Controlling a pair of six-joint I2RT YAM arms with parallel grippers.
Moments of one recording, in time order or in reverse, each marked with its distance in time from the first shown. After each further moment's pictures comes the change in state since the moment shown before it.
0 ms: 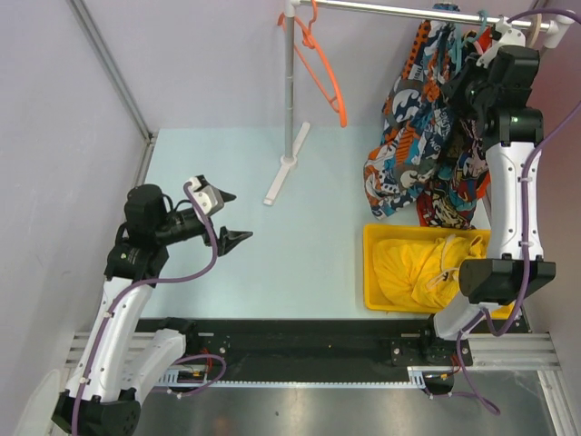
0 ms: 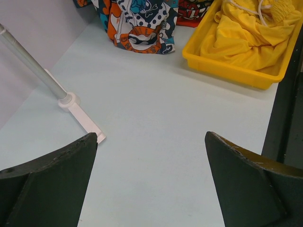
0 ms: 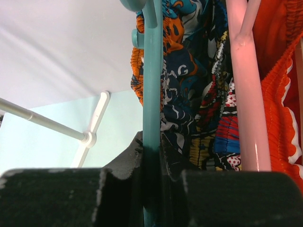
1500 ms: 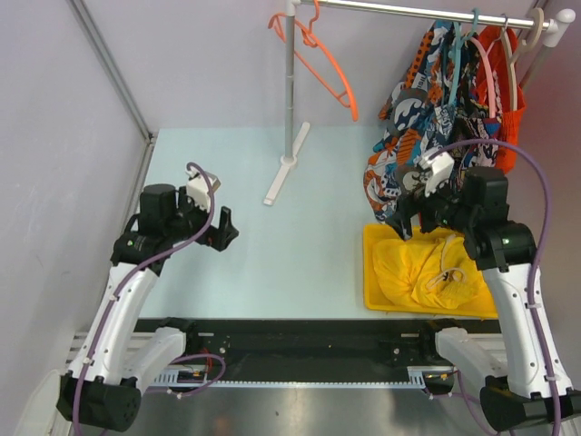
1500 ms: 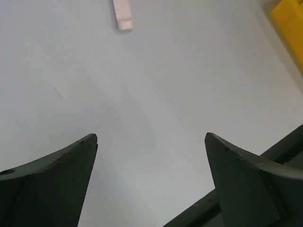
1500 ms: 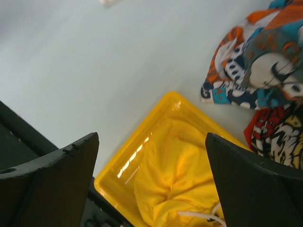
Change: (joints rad) left arm 0.006 0.095 0.026 -0.244 -0.485 -0.286; right arm 0.200 -0.742 -0.856 -0.163 -0.324 -0.463
